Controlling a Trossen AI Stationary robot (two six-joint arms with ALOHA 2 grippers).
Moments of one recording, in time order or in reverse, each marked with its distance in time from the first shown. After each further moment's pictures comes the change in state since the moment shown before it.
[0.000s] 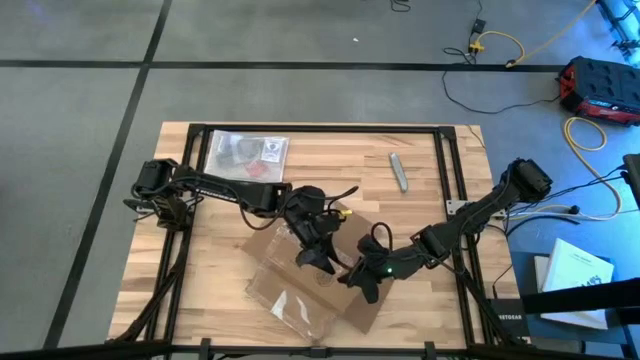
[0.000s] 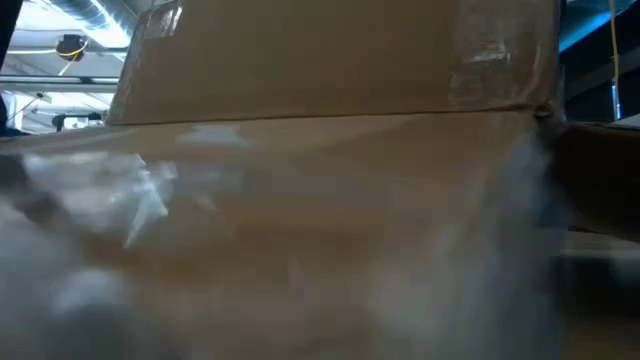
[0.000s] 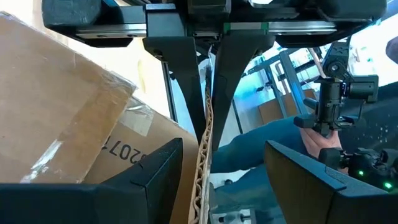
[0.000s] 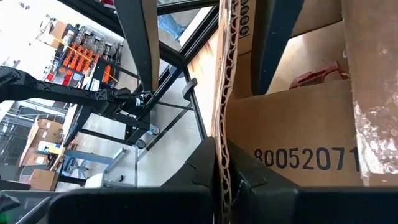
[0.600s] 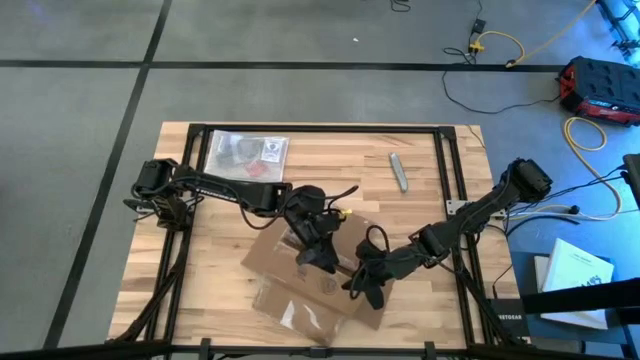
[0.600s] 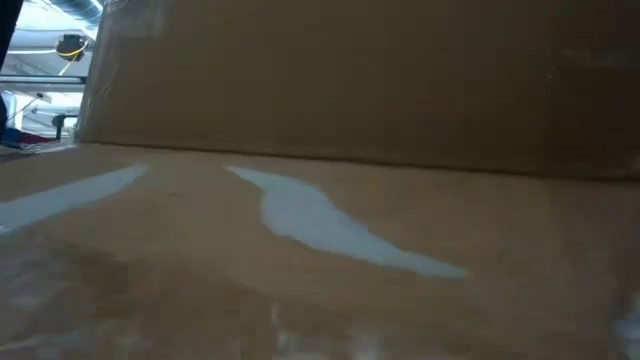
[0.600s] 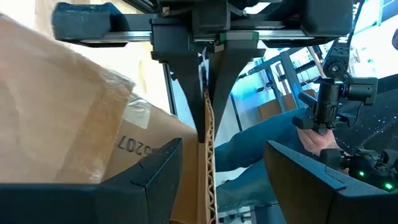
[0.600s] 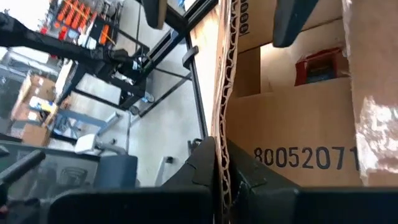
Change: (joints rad) left arm 0.001 0.000 0.000 0.000 0.000 0.000; right arm 0.000 0.000 0.000 -0.056 -0.134 -0.111
